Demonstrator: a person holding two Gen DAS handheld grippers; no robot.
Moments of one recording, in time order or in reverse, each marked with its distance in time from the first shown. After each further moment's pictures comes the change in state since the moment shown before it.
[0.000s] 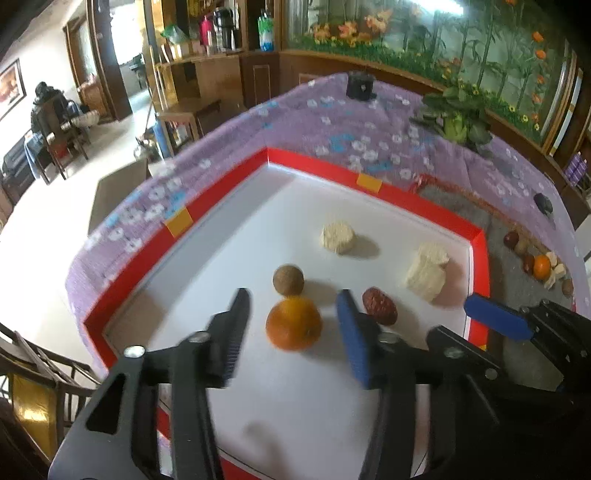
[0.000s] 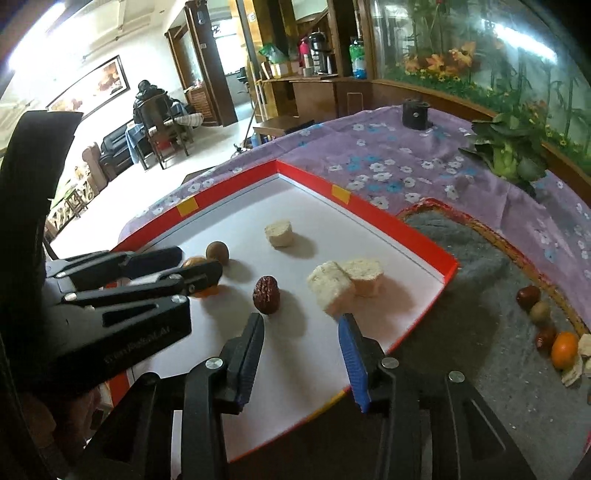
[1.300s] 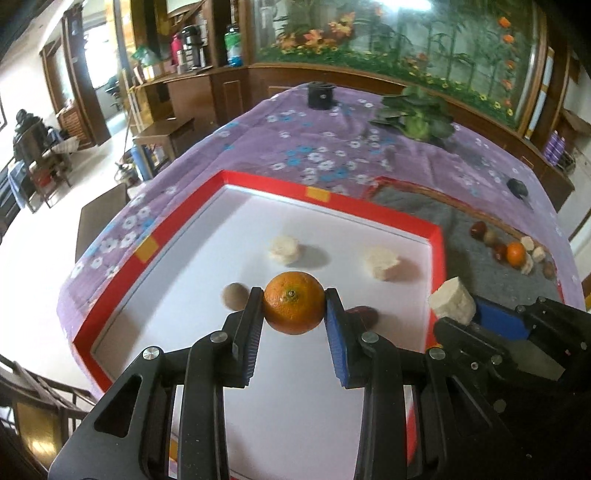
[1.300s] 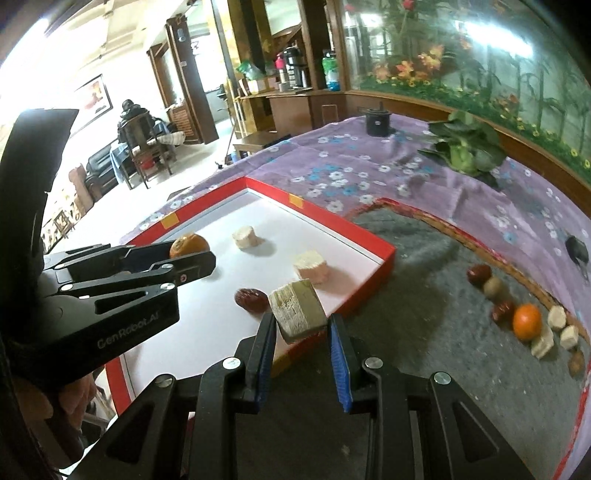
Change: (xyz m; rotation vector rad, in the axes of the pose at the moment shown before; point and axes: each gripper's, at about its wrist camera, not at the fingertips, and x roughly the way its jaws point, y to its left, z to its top) left arm -0.010 -0.027 0.002 0.083 -0.024 -0.054; right arm -0.024 -0.018 -0.012 0.033 -0.039 -0.051
